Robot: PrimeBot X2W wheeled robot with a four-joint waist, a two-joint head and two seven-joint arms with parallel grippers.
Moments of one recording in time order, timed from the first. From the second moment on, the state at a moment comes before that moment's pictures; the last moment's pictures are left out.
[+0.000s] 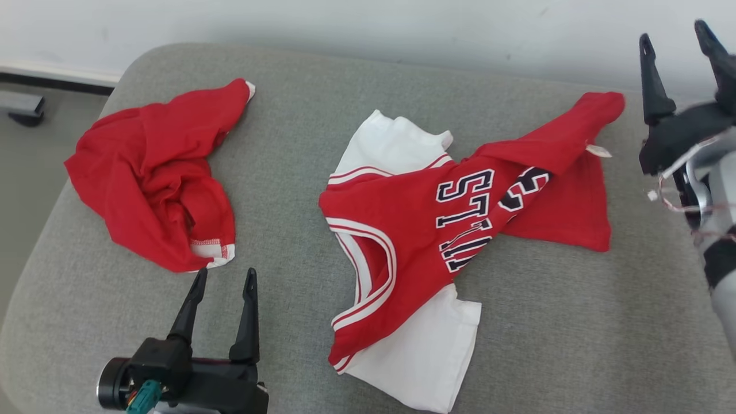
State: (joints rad) left arm -0.16 0.05 -0.11 0.19 -0.19 -0.10 -0.26; right arm -1.00 -0.48 0.21 0.92 0.08 0.13 -0.26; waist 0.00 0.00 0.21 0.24
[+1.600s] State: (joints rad) left arm -0.13 0.05 -0.05 0.18 -0.18 -0.10 -0.26; right arm -0.53 -0.34 0.03 0.91 0.13 0.13 -0.26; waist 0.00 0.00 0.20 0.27
